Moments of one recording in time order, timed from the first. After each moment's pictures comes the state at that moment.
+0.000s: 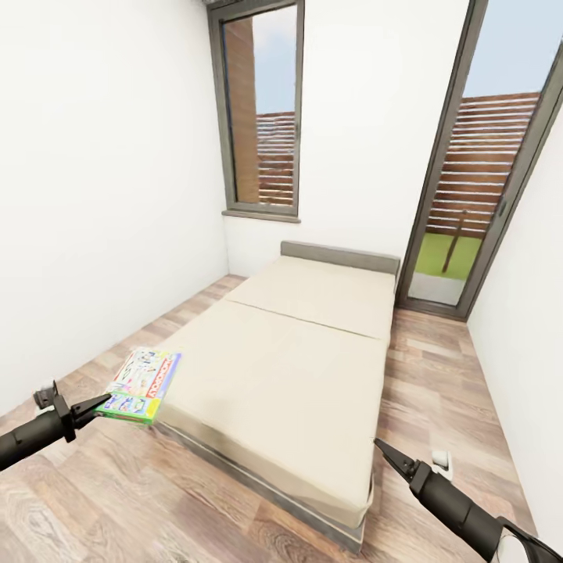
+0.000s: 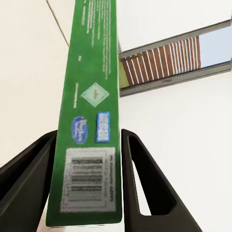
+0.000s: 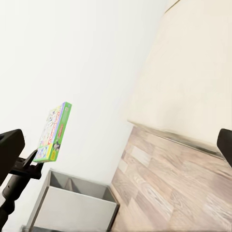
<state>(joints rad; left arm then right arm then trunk) -0.47 0.46 0.49 -0.84 0.63 1.04 -1.01 -0.05 0.04 -0.48 -1.46 -0.46 0.83 0.93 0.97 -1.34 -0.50</state>
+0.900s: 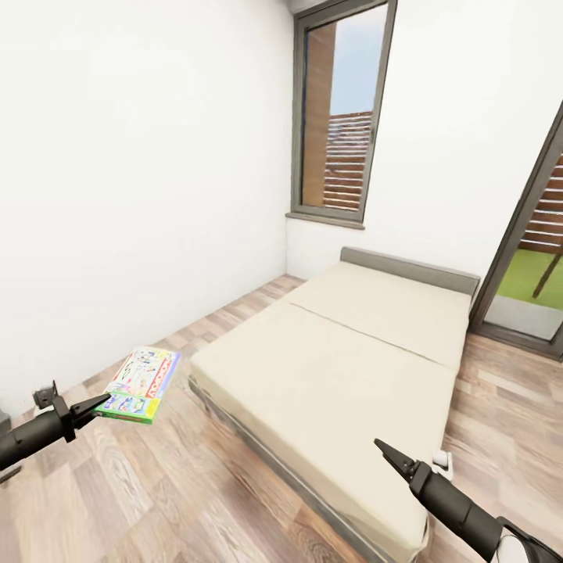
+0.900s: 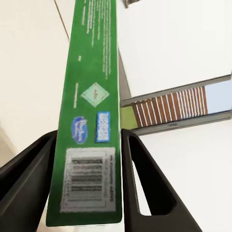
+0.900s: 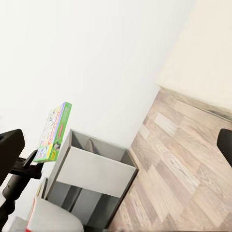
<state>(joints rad) -0.47 0.46 0.49 -0.84 0.63 1.04 -1.01 -0.05 0.05 -0.48 -1.46 -0.46 0.83 0.93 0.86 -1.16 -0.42</state>
